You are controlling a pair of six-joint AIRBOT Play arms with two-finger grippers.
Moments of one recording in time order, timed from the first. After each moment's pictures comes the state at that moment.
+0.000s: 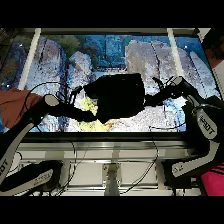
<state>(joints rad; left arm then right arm) -0.24 -1.22 0.76 0.78 -1.04 -1.13 -0.06 -1.69 1.18 -0.95 1.25 1.20</state>
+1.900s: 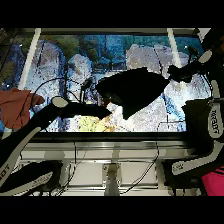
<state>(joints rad) -0.47 -1.22 0.77 0.41 -0.82 -0.75 -0.19 -1.67 1.62 -1.28 1.24 1.62</state>
